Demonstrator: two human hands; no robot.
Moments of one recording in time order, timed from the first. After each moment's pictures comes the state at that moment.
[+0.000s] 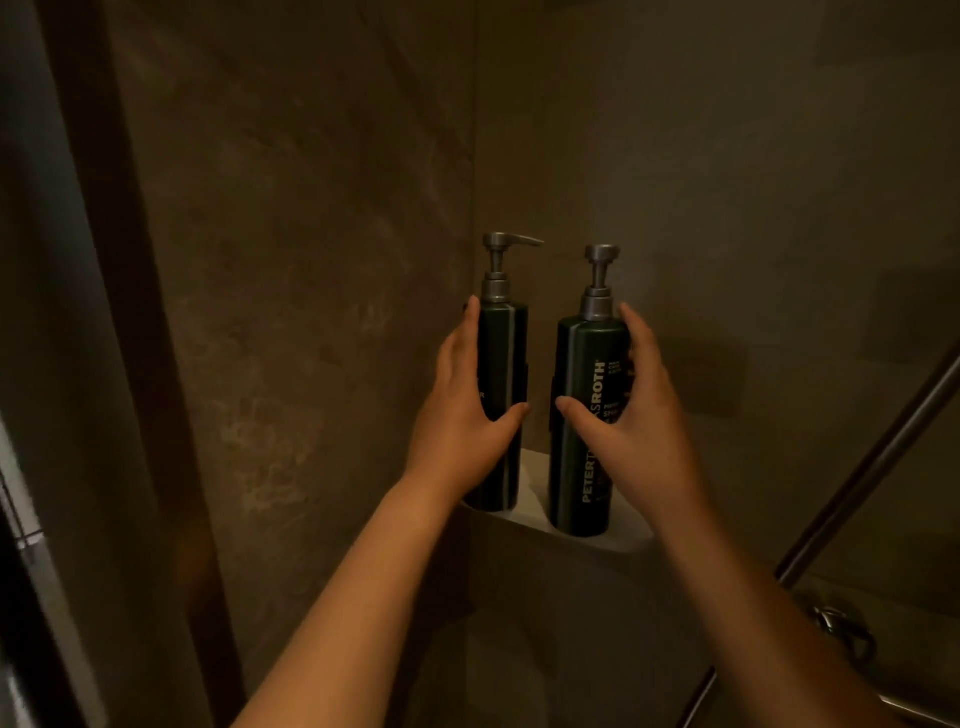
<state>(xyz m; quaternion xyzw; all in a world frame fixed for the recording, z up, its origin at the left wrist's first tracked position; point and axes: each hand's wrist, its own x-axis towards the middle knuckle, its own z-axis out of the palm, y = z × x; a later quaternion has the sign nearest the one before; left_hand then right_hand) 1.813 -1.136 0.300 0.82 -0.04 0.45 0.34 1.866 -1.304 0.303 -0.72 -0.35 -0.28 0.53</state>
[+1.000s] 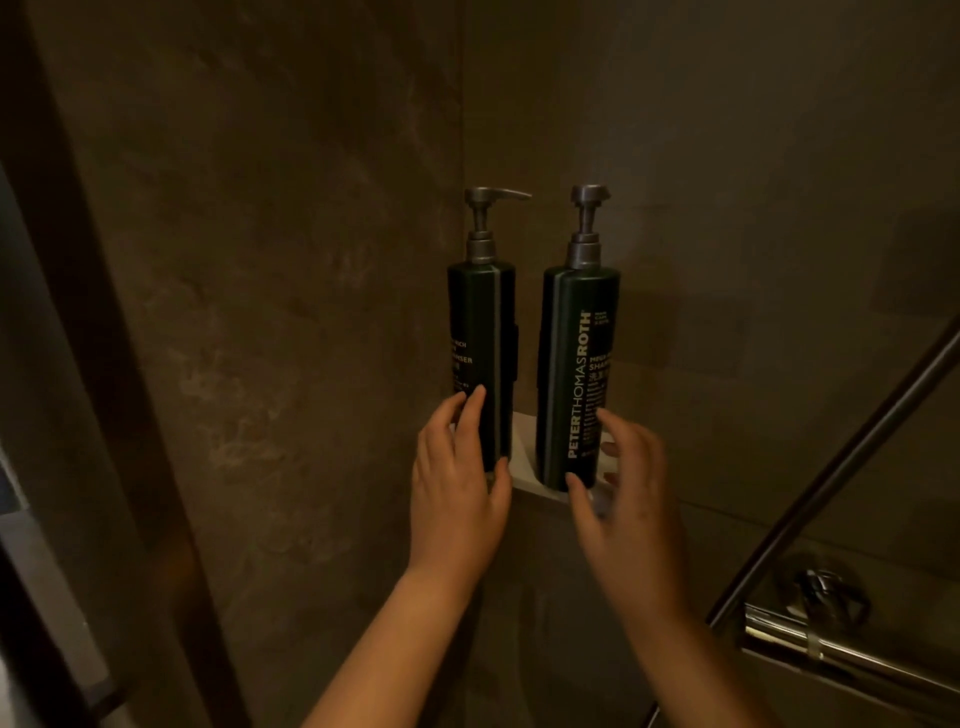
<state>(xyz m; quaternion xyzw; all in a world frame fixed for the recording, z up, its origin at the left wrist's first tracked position) 1.792 -1.172 0.204 0.84 0.07 0.52 0.16 1.843 -1.318 0.200 -0.76 -0.31 -0.36 0.44</state>
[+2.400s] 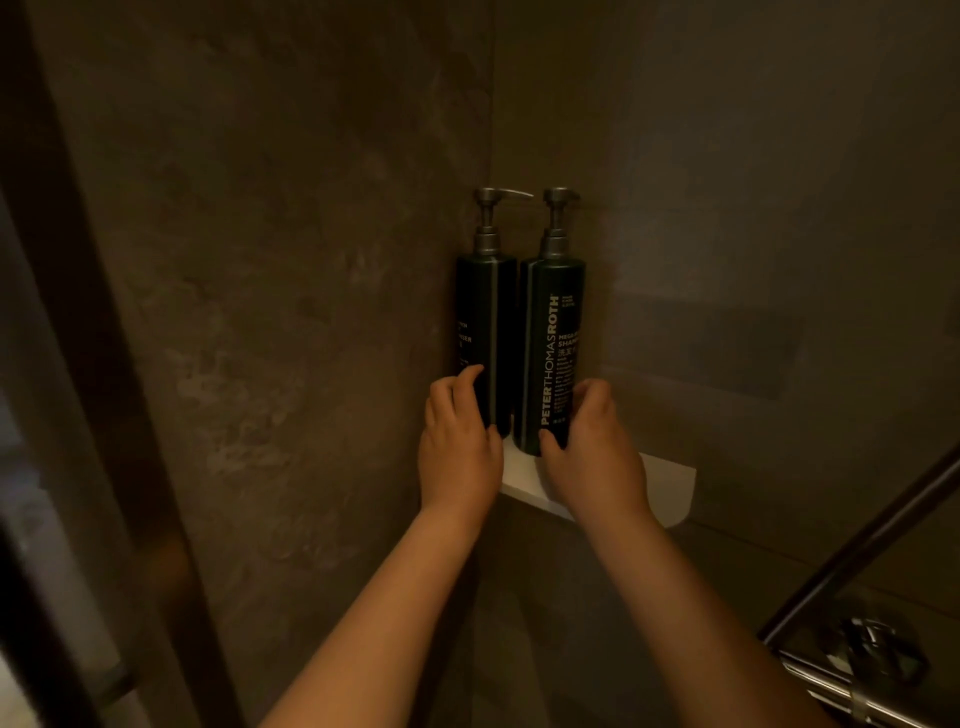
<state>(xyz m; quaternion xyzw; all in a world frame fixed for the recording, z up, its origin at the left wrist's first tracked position) 1.846 -1.139 0.219 0.84 0.16 0.49 0.18 1.893 -1.259 0.240 -0.86 -0.27 -0.22 0.38</state>
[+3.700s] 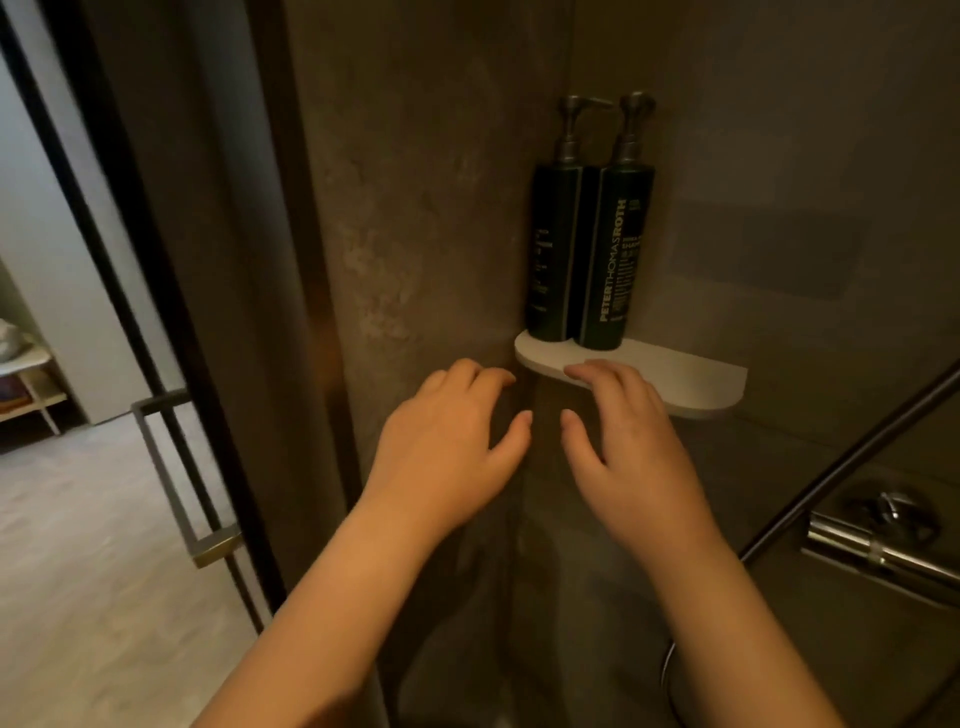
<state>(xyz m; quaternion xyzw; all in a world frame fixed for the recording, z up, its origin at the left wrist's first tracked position) 1.659 -1.149 0.236 0.94 0.11 0.33 0.06 1.752 -1.292 0.219 -0.82 -0.41 -0.21 0.34</state>
